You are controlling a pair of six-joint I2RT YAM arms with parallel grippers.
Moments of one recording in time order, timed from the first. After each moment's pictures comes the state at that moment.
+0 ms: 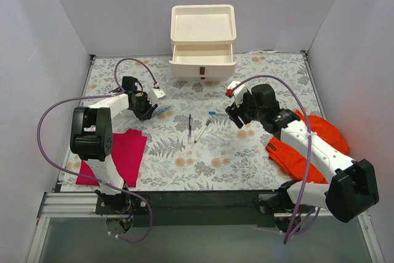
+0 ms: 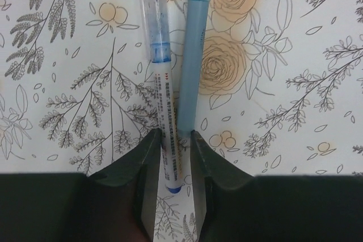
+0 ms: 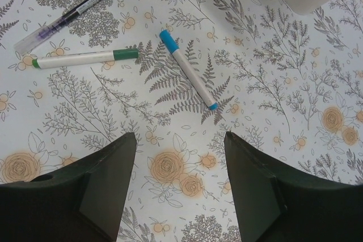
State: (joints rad) left arm -0.08 1.81 1.12 -0.44 0.39 0.88; right arm 0.52 1.21 0.89 -0.29 -0.19 -0.37
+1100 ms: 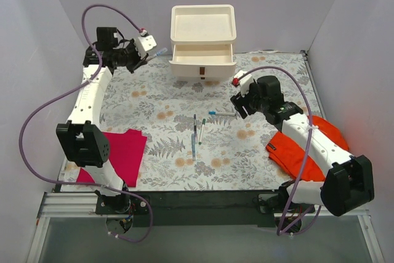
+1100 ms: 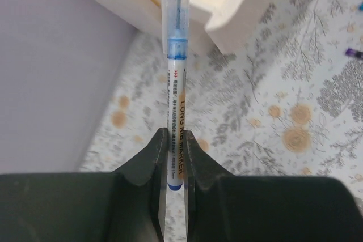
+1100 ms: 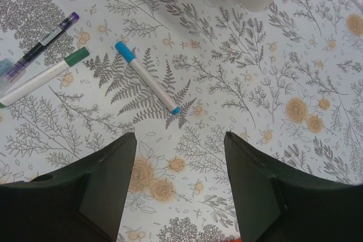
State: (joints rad) left arm -0.05 1.74 1.74 -0.71 0.58 0.92; right arm 0.44 1.26 0.95 -0.28 -0.17 -0.37
